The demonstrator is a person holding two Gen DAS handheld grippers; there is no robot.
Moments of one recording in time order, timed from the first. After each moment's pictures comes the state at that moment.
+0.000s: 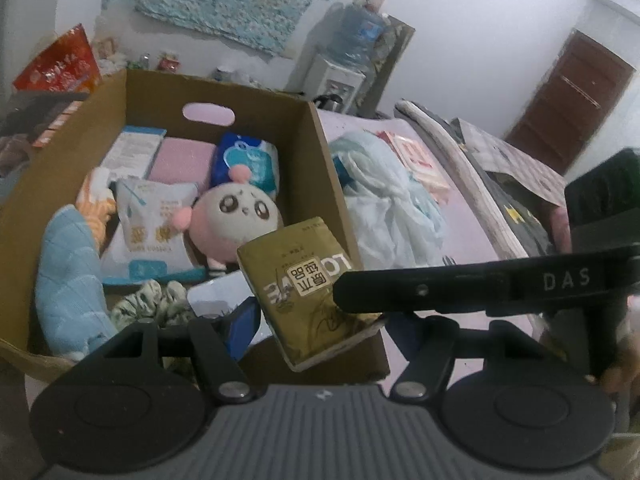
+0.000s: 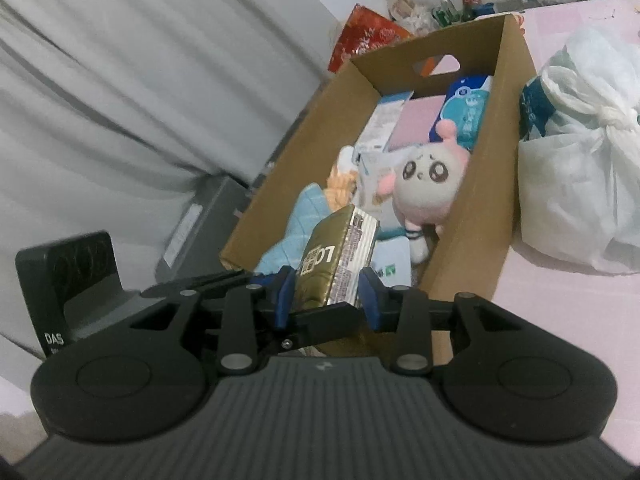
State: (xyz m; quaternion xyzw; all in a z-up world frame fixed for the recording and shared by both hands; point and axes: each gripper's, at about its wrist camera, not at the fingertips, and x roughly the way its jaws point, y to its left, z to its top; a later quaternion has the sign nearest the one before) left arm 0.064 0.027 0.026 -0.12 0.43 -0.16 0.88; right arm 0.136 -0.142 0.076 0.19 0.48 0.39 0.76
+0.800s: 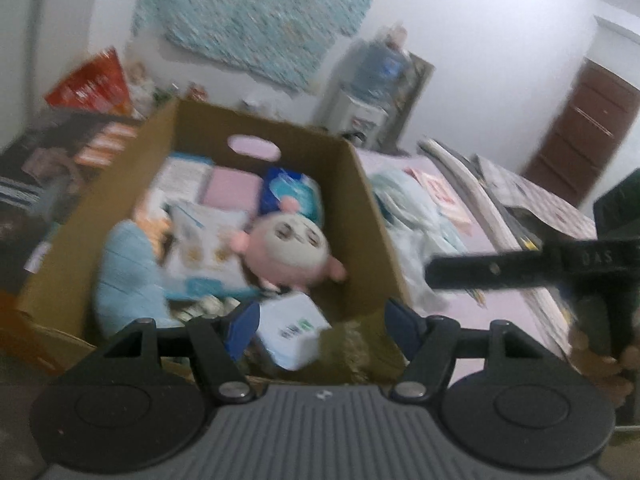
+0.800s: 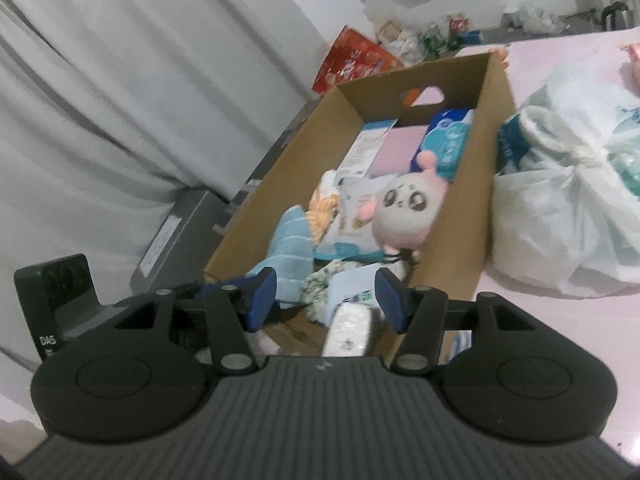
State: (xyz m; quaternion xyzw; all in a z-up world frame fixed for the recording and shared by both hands) left arm 0.036 0.067 0.041 -0.13 0.37 -0.10 0.91; right arm 0.142 -0.142 0.088 0.18 0.46 0.37 0.78
